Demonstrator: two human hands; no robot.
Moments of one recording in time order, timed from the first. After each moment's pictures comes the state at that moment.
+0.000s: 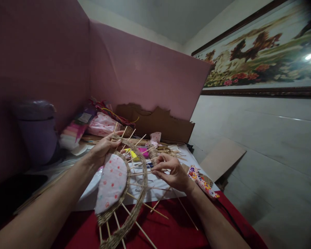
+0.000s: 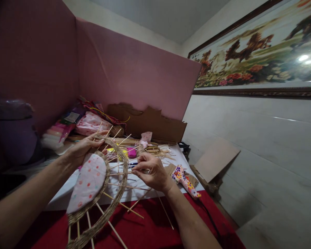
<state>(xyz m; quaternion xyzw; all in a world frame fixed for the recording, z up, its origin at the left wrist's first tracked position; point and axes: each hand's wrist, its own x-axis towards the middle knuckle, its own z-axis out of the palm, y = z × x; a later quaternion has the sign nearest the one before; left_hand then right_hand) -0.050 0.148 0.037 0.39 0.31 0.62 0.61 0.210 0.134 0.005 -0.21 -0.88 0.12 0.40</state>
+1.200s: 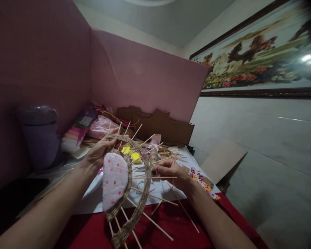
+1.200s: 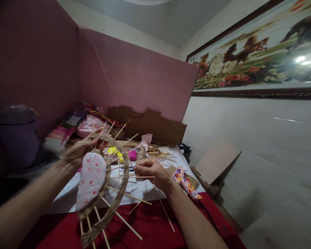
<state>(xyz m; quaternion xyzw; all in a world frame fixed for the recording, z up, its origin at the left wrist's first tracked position) -0.059 0.147 0.039 0.41 0.21 0.64 0.61 0.208 0.142 -0.001 -0.29 -0.58 0.66 0.37</state>
